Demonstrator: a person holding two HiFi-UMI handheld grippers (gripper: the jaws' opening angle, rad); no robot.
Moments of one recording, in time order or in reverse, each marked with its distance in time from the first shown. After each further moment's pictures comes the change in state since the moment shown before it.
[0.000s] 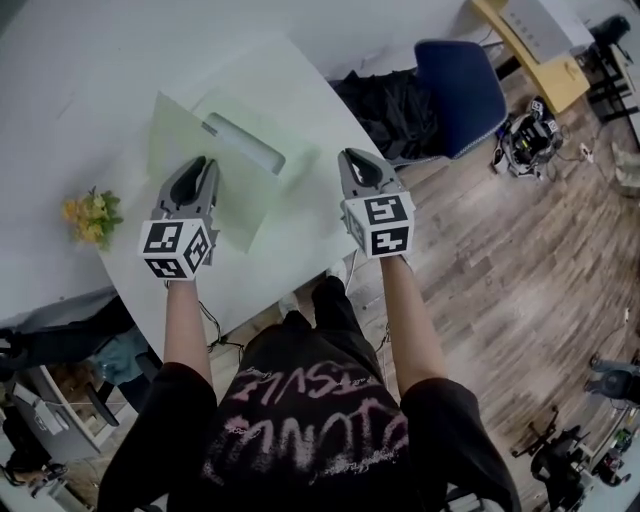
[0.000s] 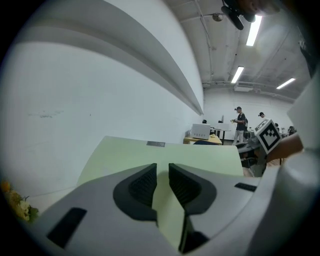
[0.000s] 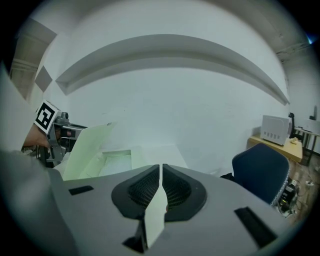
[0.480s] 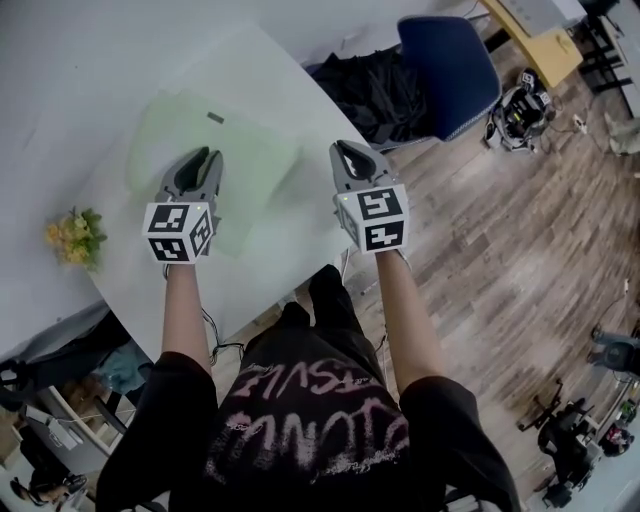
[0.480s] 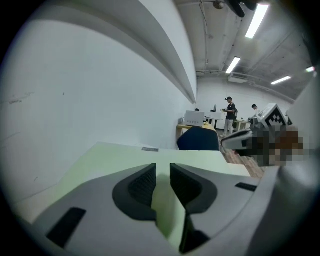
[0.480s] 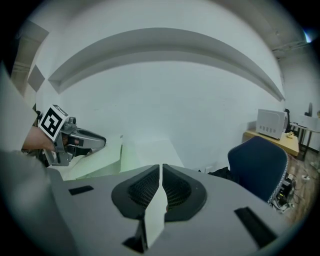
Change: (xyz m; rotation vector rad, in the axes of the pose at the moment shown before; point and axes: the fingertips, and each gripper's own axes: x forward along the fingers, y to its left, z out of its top) left arm 0.073 -0.020 -0.037 0.042 0.142 -0.093; right arm 0.012 -0.029 -0.022 0.035 0.039 -0.039
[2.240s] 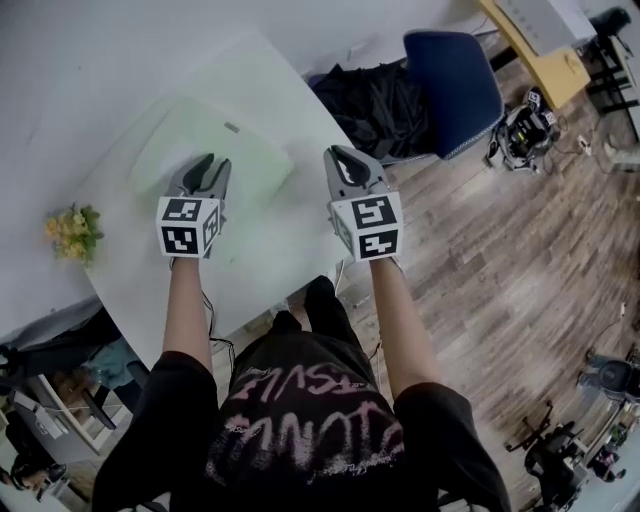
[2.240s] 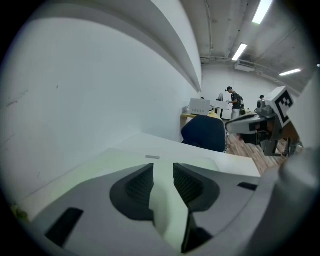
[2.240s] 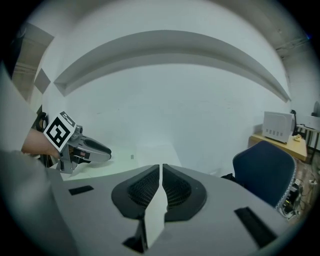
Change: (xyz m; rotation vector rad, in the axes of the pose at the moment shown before) left arm 0.029 -0.008 -0.023 0.009 0.138 0.061; right arm 0.008 -0.011 0.013 -0.022 -0.040 0.061
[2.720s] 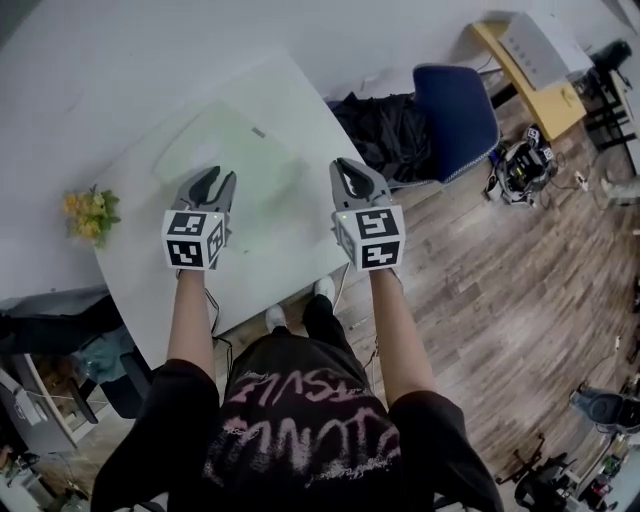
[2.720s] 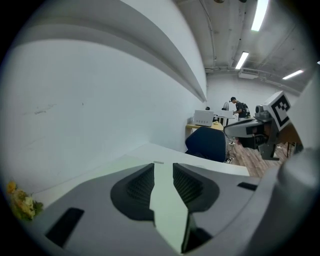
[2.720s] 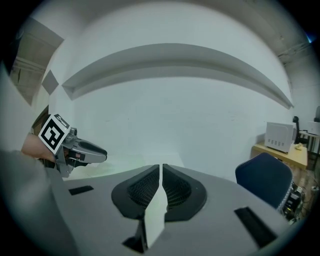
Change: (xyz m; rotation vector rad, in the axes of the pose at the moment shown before) left arm -0.075 0.004 0.011 -0.044 -0.118 0.072; right arm -0.031 0.039 0.037 -0.045 -0.074 0.020
